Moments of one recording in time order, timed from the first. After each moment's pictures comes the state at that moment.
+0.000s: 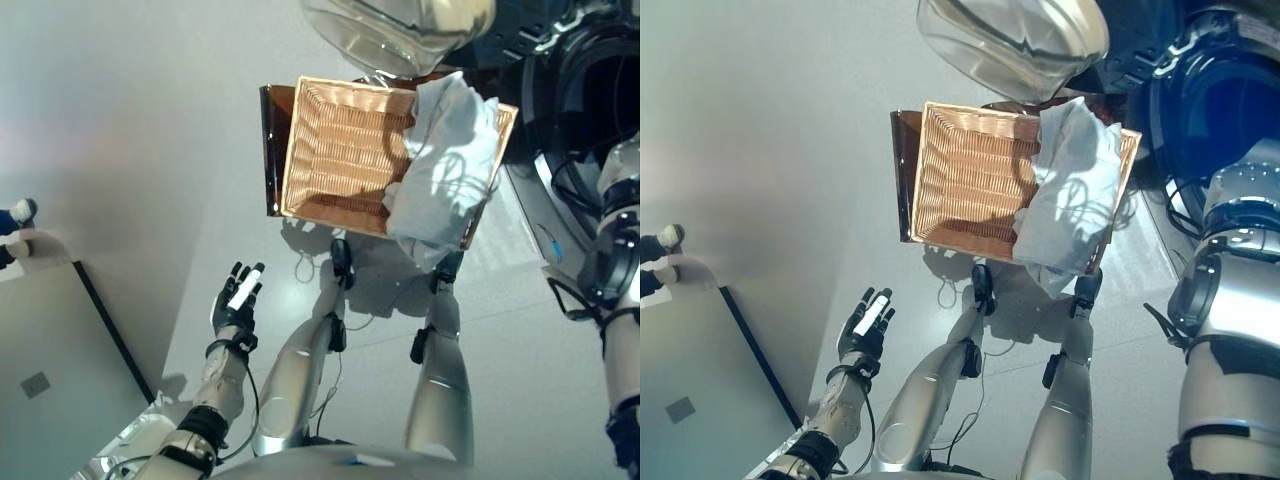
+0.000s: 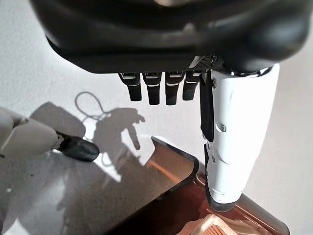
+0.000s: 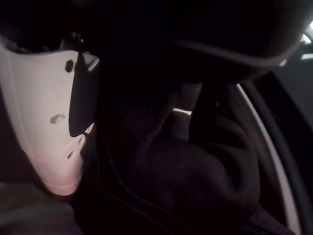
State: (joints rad) left arm -0.13 0.13 -0.28 0.73 -0.98 -0.36 0.07; right arm -1.32 -0.80 -0.14 1.33 1.37 -0.50 -0.55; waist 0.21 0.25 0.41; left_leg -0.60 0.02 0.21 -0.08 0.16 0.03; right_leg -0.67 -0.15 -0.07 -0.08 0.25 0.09
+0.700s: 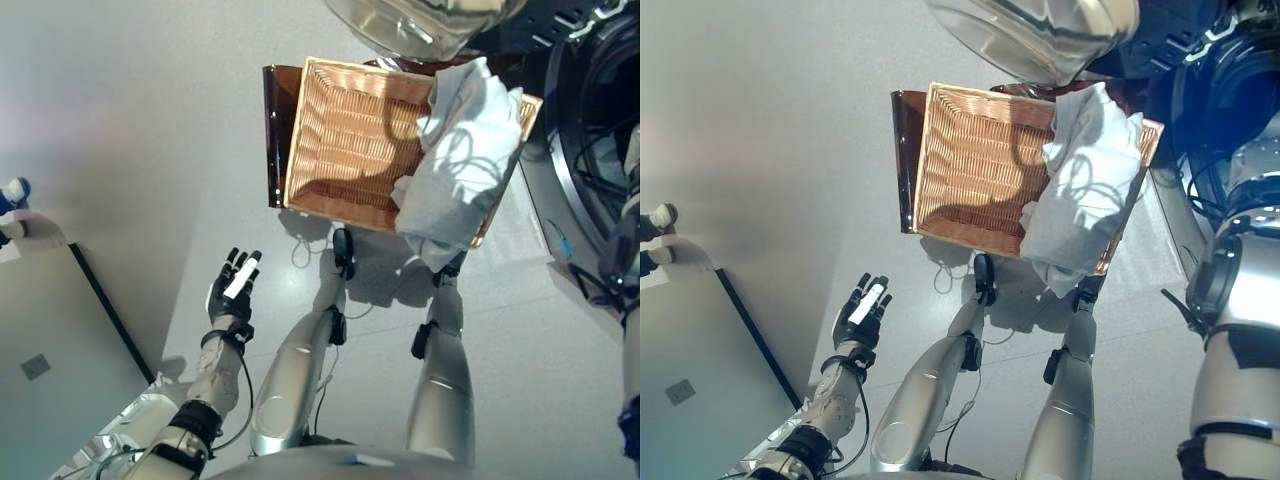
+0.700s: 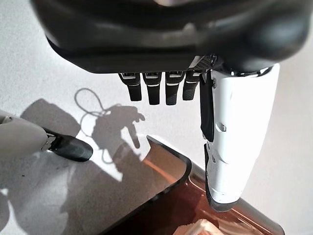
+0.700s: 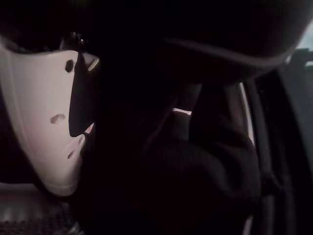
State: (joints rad) left arm -0.14 0.17 -0.29 0.67 -0.99 -0.36 0.09; right arm -1.43 -0.84 -0.07 1.37 1.33 -0.46 -0.56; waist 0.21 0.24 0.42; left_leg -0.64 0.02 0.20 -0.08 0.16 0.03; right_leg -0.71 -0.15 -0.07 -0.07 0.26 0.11
